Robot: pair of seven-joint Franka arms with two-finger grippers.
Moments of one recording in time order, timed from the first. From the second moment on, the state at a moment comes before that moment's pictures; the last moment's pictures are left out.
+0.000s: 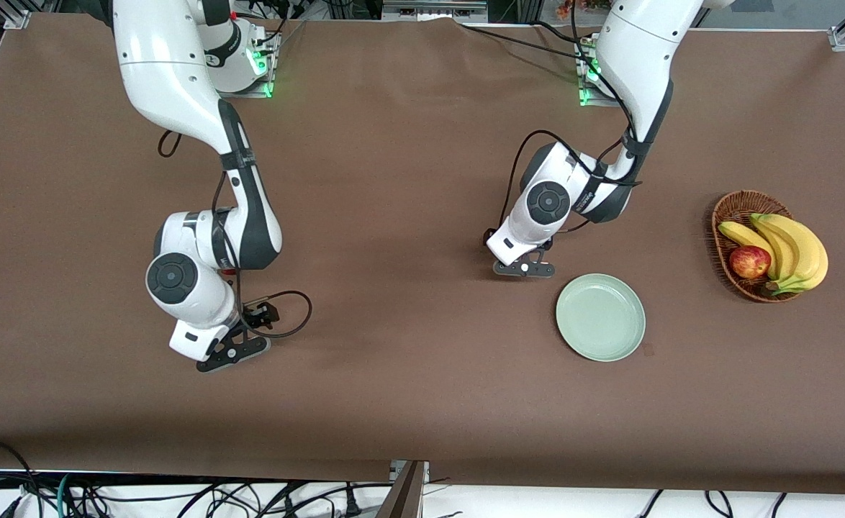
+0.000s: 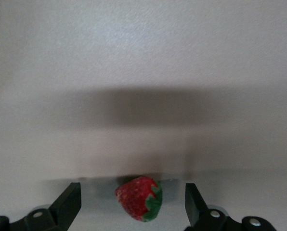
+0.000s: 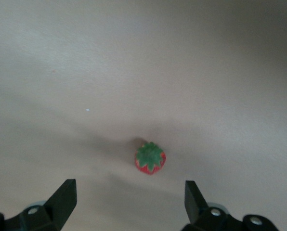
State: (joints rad) left arm -0.49 0.57 -0.04 -1.95 -0.09 2.40 -0.42; right arm 0.55 0.84 -0.40 -1.44 0.26 2.29 -0.29
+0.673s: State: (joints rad) left arm -0.49 0.54 -0.04 -1.95 -0.09 2.39 -0.42; right arm 0.54 0.90 -0.40 -1.45 0.32 2.34 -0.31
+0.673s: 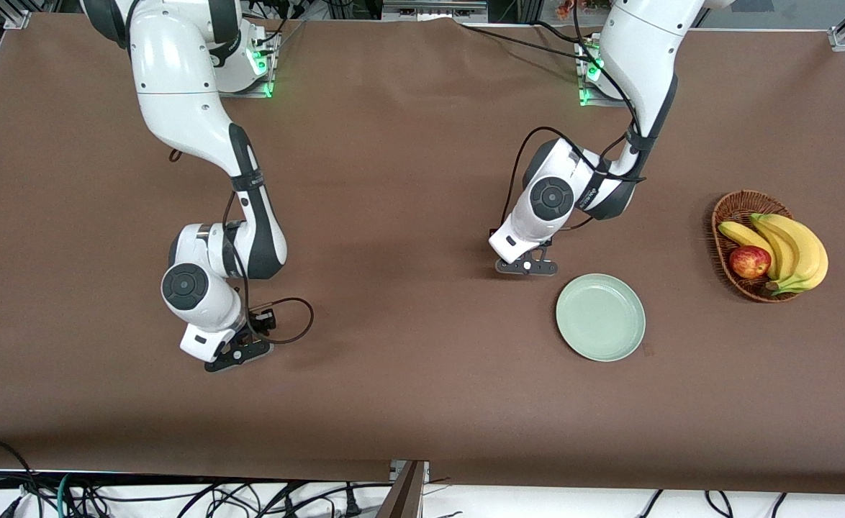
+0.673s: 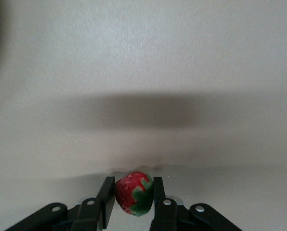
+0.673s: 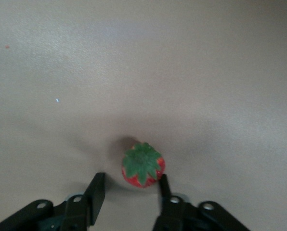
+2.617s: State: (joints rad) left arm -0.16 0.60 -0.03 -1.70 0.01 2.19 0.67; right arm 0.53 0.94 -0.40 -1.35 0.37 2.31 -0.33
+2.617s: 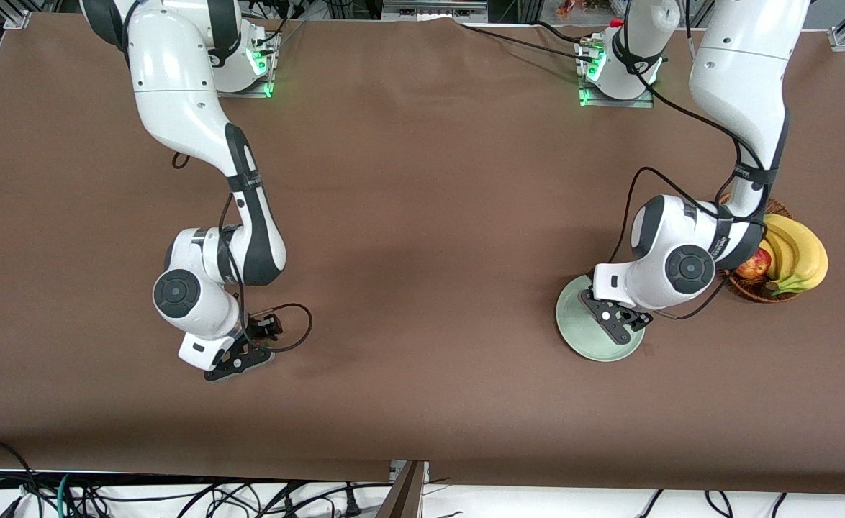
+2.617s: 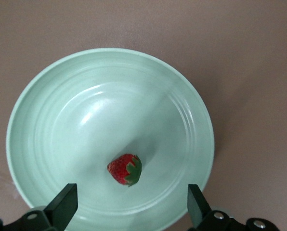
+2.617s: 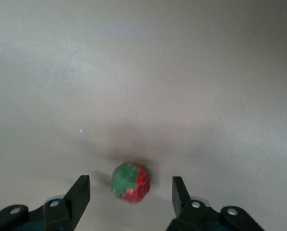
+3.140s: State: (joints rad) left arm -0.16 0.52 -0.05 -1.69 -0.04 1.96 0.35; right arm 0.53 0.96 -0.39 -1.34 0.38 2.33 -0.33
